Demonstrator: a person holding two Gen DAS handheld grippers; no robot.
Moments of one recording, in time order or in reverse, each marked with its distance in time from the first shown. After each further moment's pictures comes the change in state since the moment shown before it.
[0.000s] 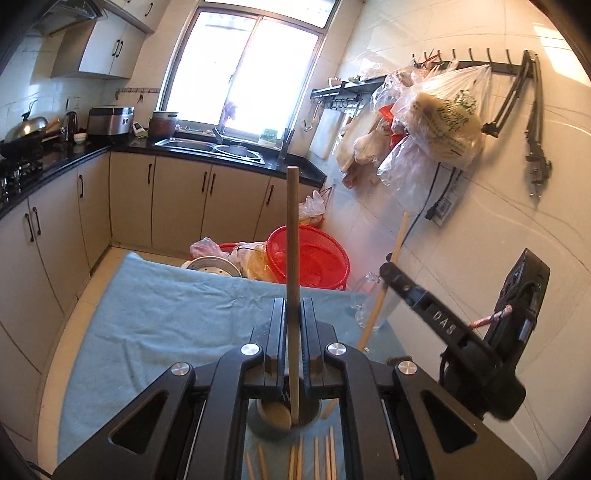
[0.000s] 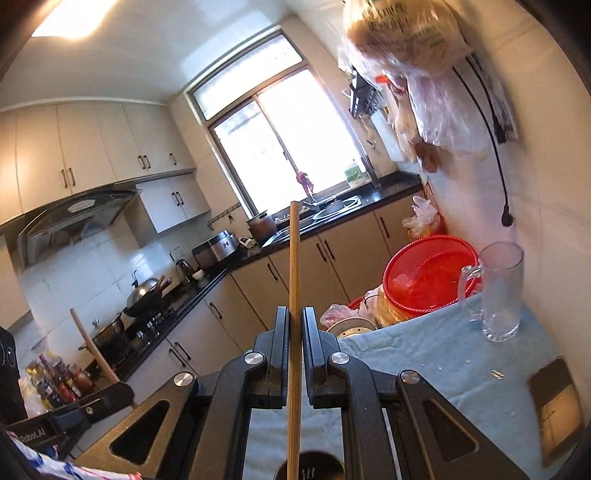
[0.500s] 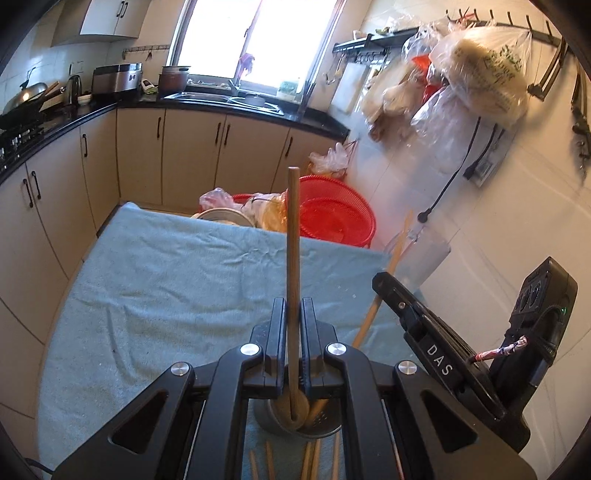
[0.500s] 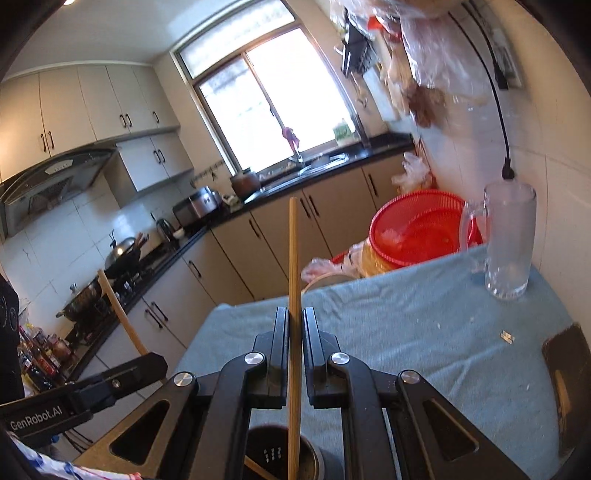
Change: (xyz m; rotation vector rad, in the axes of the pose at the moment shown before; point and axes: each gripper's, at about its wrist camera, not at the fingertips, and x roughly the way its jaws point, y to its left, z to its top) left arm 0.074 0.016 -0.035 -0.031 0.175 0.077; right arm 0.051 -0.032 -0.054 -0.024 0.166 -0.058
